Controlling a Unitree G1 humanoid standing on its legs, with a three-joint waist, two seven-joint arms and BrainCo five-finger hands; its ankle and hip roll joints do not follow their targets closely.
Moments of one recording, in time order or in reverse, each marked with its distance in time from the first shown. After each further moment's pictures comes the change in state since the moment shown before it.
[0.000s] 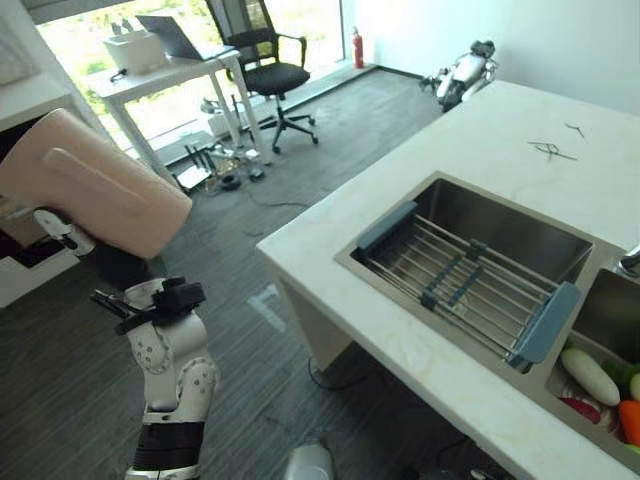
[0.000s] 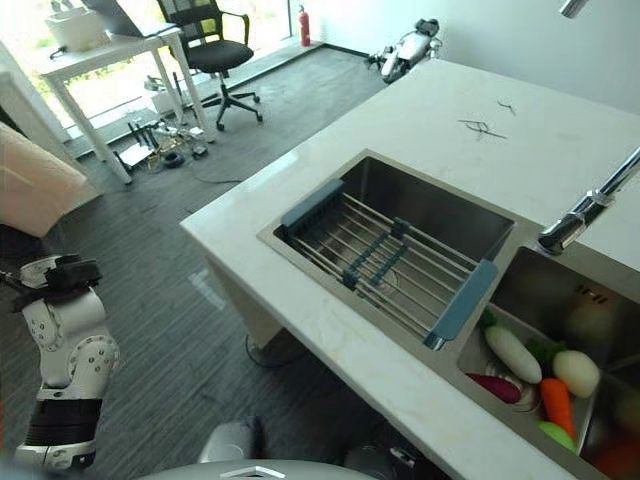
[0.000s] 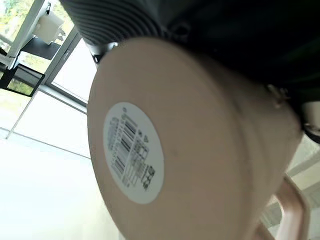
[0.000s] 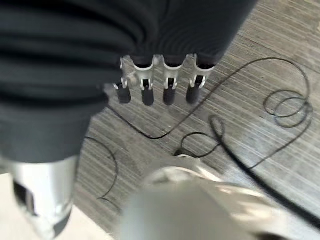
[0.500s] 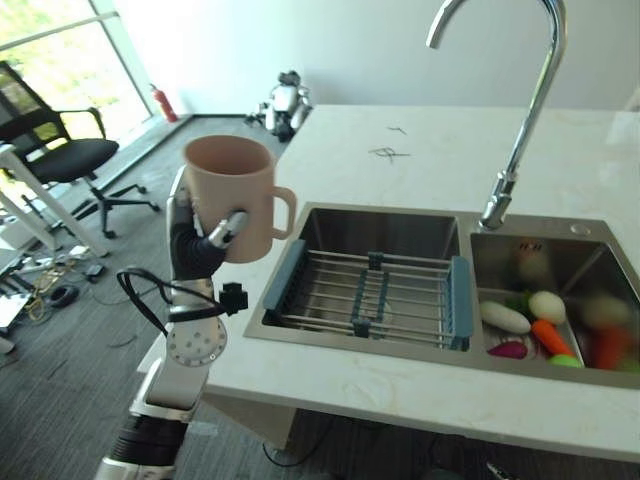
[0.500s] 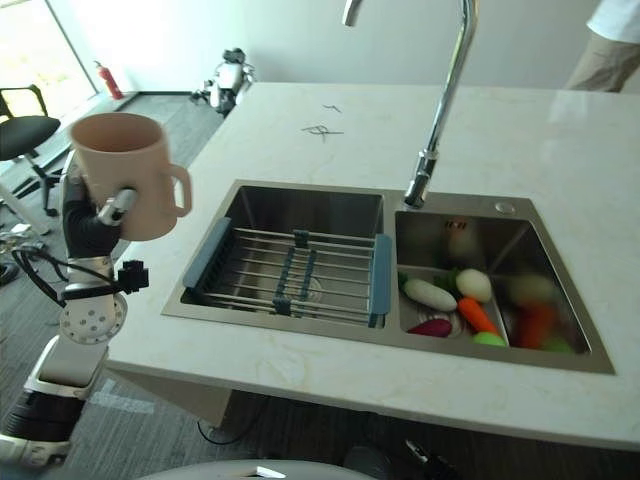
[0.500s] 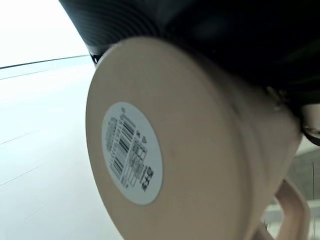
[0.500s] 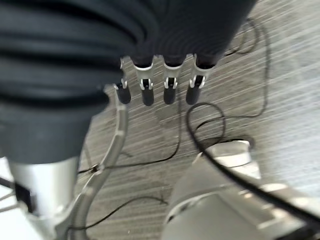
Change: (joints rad) left arm 0.027 0.204 -0.123 0.010 0.886 0.096 0.399; right arm 0.081 0.013 -0.050 -0.028 0.200 -0.061 -0.016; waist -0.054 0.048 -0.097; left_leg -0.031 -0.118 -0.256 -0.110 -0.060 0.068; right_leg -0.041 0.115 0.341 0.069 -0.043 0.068
